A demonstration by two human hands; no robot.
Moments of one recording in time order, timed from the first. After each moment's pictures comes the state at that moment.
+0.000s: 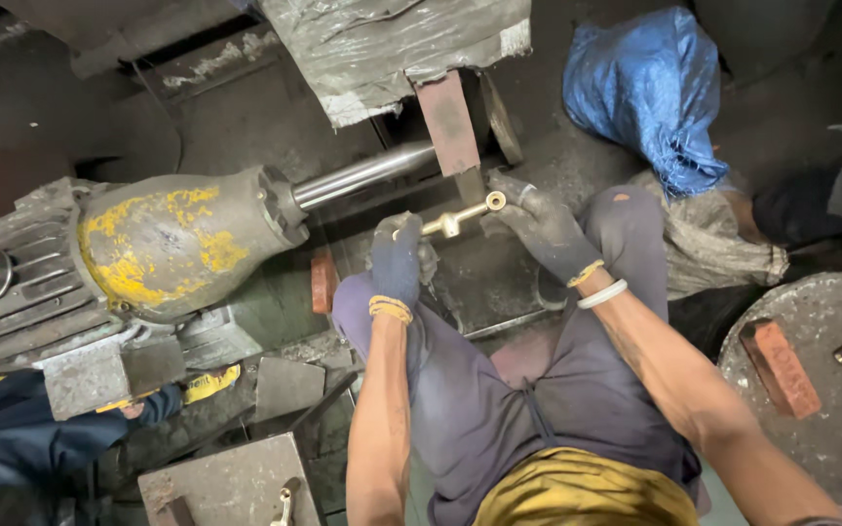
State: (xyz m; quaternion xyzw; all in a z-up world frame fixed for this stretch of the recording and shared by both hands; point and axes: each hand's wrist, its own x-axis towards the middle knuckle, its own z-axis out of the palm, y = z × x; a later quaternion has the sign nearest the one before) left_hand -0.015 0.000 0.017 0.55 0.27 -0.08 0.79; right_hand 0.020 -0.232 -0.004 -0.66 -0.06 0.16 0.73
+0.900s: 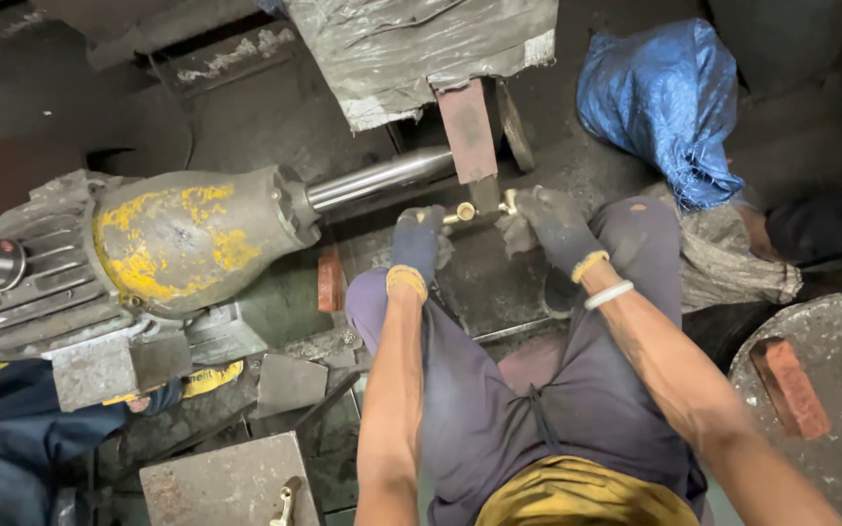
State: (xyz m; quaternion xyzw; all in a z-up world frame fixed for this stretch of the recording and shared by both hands) left_hand 0.028 -0.003 -0.013 0.57 0.30 -0.13 0.75; right_hand 0.047 -0.231 -0.029 -0.46 0.08 0.29 0.83
